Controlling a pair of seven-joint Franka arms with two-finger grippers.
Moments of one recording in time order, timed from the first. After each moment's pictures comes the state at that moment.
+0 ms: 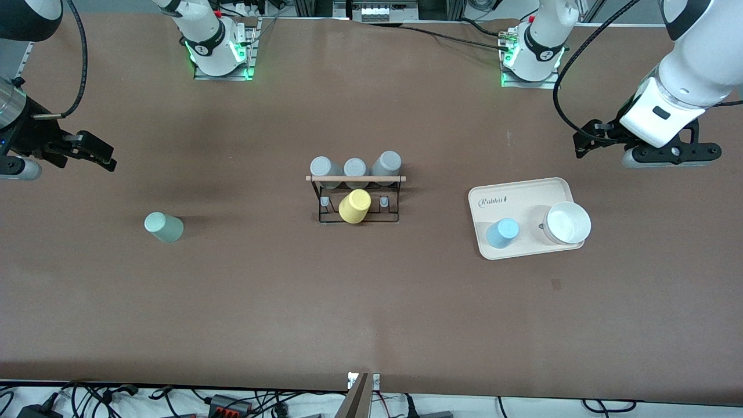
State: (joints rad) left arm -0.07 -0.03 -0.08 -1.74 0.02 1.69 -0.21; right arm 0.01 0.05 0.02 -1.61 -0.01 1.70 0.10
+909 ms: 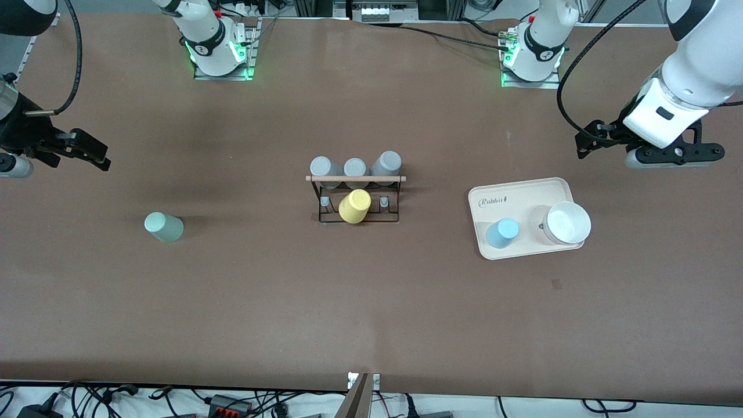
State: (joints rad) left arm -0.07 -0.02 -0.08 -1.74 0.01 1.69 -0.21; right arm 0.01 0.06 0.02 -1.58 -0.02 1.69 0.10
